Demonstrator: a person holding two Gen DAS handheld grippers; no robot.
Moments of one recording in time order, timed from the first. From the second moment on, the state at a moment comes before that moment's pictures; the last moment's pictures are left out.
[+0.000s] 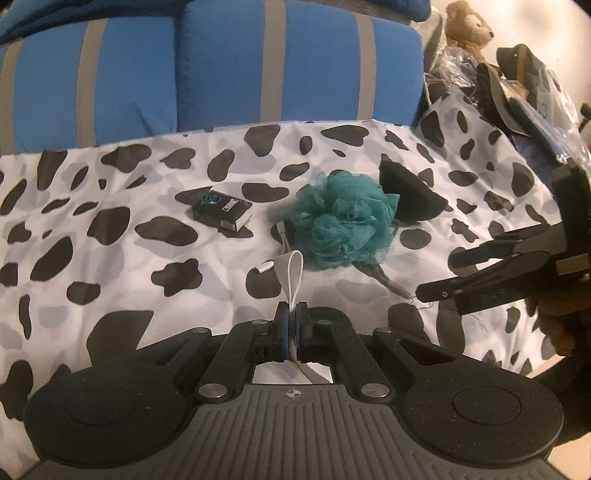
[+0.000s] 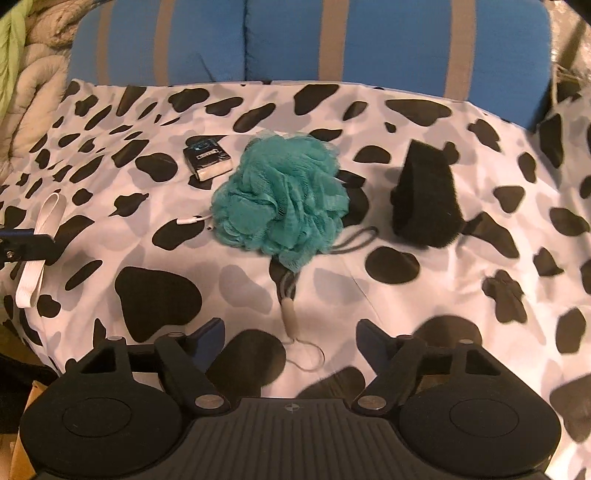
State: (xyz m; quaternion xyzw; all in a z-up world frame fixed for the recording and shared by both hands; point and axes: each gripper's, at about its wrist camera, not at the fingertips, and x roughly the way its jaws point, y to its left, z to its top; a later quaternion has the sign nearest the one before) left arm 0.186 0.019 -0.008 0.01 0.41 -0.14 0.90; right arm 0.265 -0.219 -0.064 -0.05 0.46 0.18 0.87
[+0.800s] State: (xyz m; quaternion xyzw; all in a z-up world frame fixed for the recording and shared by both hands) left arm 0.184 0.026 -0.003 -0.01 0.40 -0.16 0.90; right arm 0.310 -0.192 -0.112 -0.10 0.48 0.19 0.85
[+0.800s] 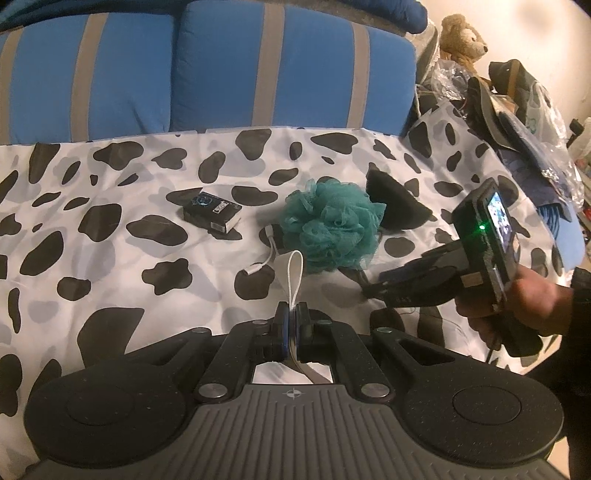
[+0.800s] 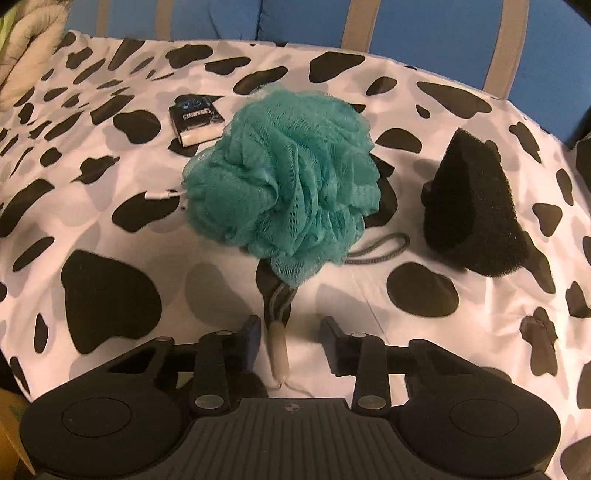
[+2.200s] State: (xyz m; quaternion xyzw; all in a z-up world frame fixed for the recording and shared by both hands) left arm 0.170 0.001 -0.017 0.04 0.42 -0.17 0.89; right arm 0.212 -0.232 -0.034 -0.01 0.44 0.18 0.88
